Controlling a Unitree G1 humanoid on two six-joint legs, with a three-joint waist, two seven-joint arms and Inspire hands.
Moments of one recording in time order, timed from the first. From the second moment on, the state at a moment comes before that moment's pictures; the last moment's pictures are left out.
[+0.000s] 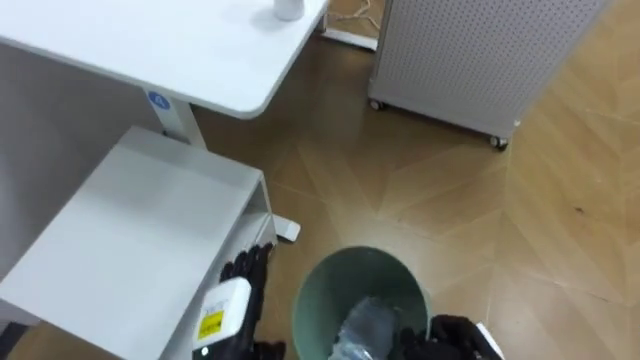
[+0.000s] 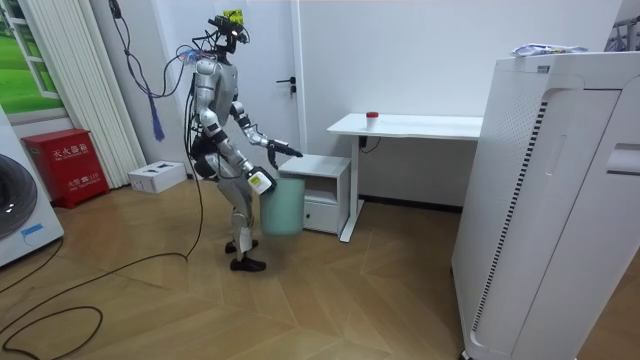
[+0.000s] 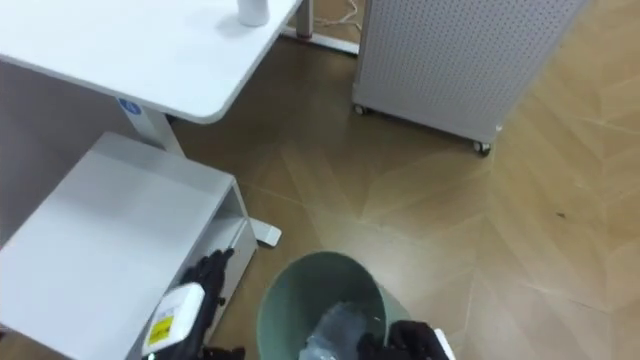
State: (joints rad) left arm -0.23 0.23 -0.49 0.85 0.54 -0.30 0.72; right arm -0.12 -0.27 0.29 0.87 0.48 -0.19 -0.16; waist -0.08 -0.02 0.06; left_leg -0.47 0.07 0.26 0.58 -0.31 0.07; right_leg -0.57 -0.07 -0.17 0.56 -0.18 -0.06
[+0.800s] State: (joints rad) left arm 0.16 0.29 -0.20 0.36 0.55 -0.45 0.73; right arm 0.14 -0.26 0.13 0.72 0.36 -0.24 -0.15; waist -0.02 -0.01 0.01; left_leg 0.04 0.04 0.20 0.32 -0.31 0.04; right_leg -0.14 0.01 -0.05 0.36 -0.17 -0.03
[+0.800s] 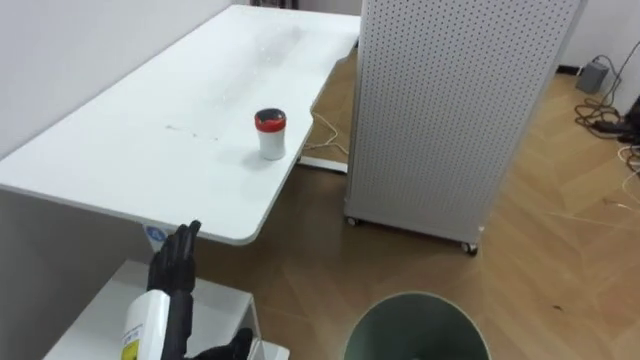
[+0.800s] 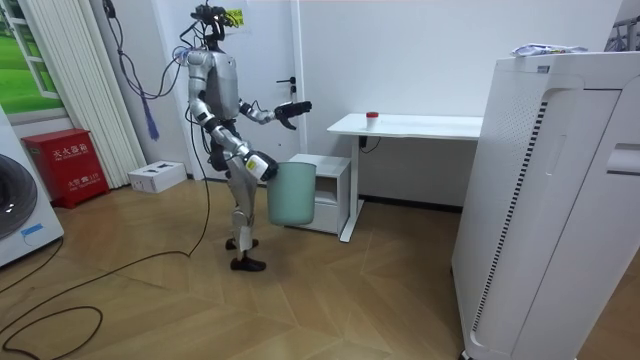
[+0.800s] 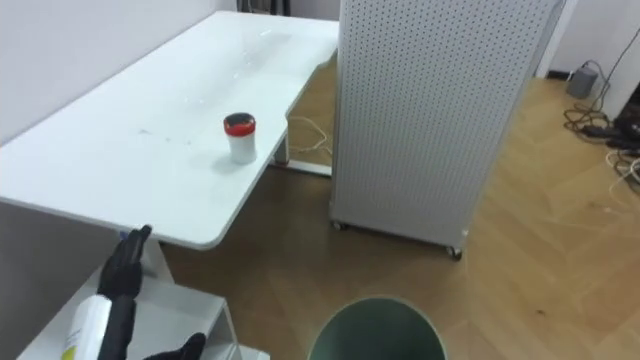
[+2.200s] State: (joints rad) left arm 0.16 0.26 -0.11 0.42 0.20 -0.48 0.70; right arm 0.17 -0.27 0.16 0.72 0.29 -0.24 -0.08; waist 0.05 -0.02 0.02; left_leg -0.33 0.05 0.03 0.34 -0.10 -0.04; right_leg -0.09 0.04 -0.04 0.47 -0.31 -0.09
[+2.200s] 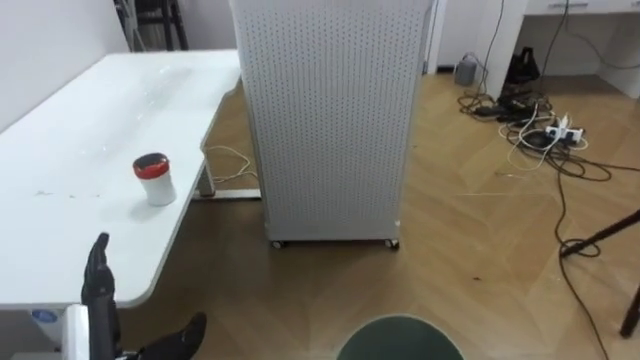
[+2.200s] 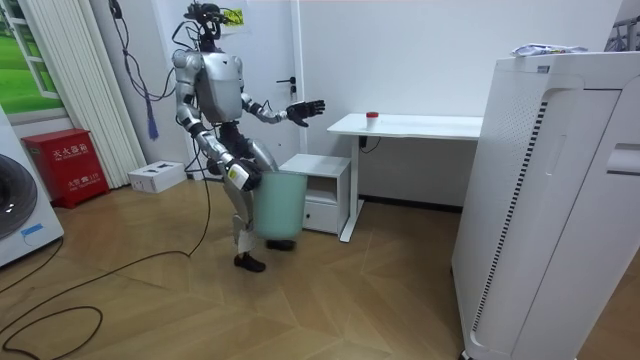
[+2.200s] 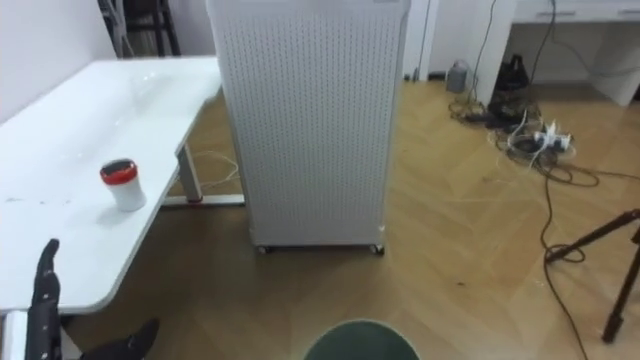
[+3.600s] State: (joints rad) left arm 0.15 0.26 -0.09 0.32 0.20 -0.48 0.74; right arm 0.13 -0.28 0.19 0.69 0.27 -0.24 -0.02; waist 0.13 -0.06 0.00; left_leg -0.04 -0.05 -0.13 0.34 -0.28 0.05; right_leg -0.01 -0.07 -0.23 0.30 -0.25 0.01
